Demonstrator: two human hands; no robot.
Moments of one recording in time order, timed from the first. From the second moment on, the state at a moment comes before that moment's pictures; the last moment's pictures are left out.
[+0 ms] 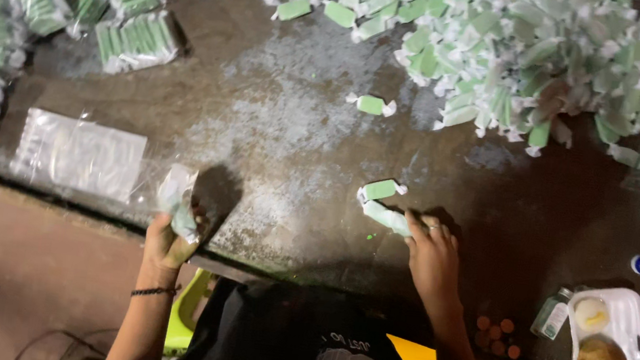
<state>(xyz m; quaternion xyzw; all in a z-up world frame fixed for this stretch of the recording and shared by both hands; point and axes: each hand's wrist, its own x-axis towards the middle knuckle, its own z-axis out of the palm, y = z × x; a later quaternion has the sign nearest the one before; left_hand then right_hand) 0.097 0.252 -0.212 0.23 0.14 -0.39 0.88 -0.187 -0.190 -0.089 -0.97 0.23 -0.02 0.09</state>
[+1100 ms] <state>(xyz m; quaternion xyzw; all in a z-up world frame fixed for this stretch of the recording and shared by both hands) 0.088 0.266 -0.250 0.22 0.22 -0.41 0.86 -0.148 -0.130 -0.065 -0.93 0.18 -0.19 0.24</state>
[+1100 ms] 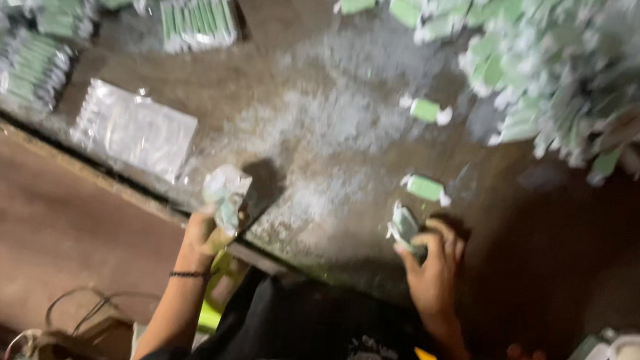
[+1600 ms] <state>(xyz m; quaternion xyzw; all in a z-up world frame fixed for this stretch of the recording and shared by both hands) 0.090 0.265 -0.231 0.23 0.23 -0.42 0.85 -0.134 -0.147 -0.122 -0.97 0.15 -0.15 0.12</state>
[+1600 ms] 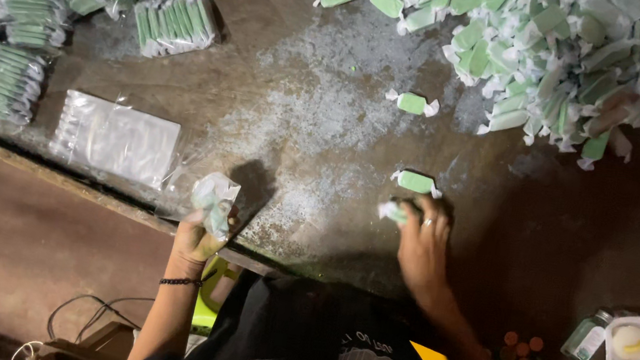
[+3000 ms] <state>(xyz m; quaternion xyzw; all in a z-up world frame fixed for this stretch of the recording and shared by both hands) 0.054 0.119 -0.159 0.28 0.36 -0.38 0.81 -0.015 -0.229 -0.123 -0.93 0.11 -0.30 0.19</state>
